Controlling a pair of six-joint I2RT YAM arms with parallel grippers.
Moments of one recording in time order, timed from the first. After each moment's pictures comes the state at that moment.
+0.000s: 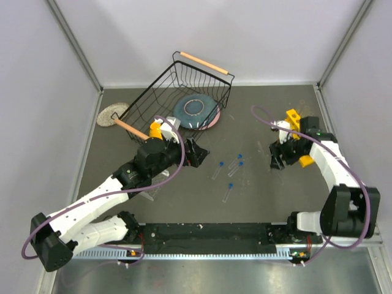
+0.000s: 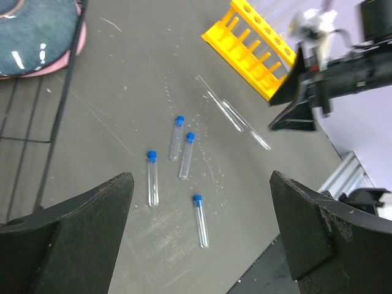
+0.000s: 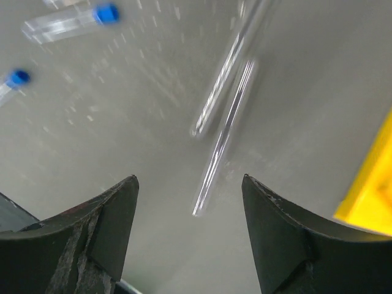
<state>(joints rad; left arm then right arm) -0.80 0.96 0.78 -0.05 -0.04 -0.55 -0.07 1.27 0.96 -0.82 -0.49 -0.58</state>
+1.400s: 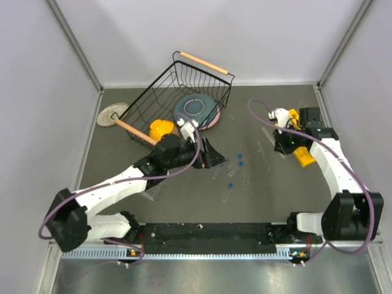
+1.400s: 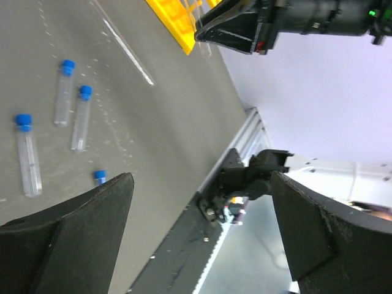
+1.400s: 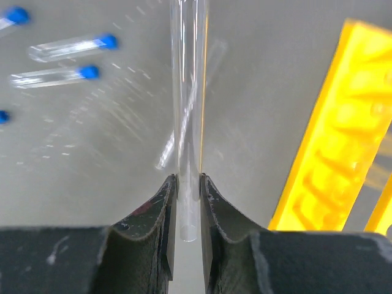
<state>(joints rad) -0.79 1.16 0.75 0.17 0.31 -0.83 -0.01 1.31 0.99 -0.72 -0.35 -0.57</state>
